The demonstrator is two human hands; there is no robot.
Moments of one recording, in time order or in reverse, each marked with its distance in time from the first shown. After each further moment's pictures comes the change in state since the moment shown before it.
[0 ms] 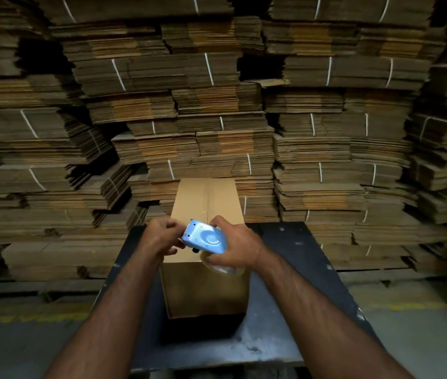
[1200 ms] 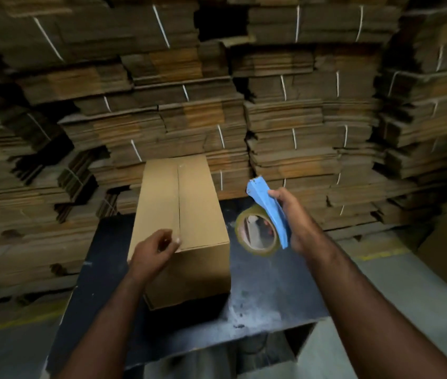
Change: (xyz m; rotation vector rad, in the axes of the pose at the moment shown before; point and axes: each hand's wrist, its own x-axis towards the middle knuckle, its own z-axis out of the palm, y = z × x) left_hand 0.024 -0.076 0.044 0.363 -0.147 0.291; right_hand -0.043 0.105 -0.046 1.323 0.330 0.716
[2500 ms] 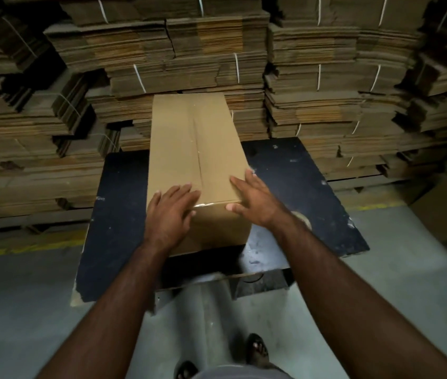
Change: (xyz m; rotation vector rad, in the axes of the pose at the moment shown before) left_hand -0.030 -0.050 0.003 0.543 -0.039 0.271; right_hand 0.027 0.119 0.084 -1.378 -0.211 -0.271
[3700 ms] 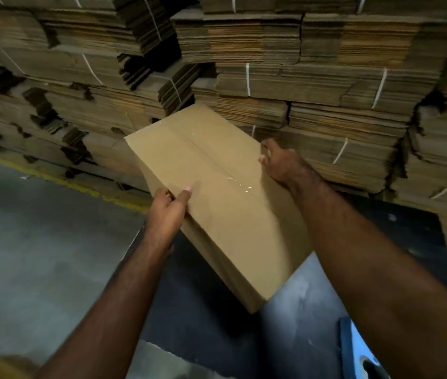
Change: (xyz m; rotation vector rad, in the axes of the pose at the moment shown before) left_hand 0.122 -0.105 -0.031 -1.024 0.487 -1.072; right_hand 0.349 -0.088 -0.035 -0.011 -0.077 -0.162
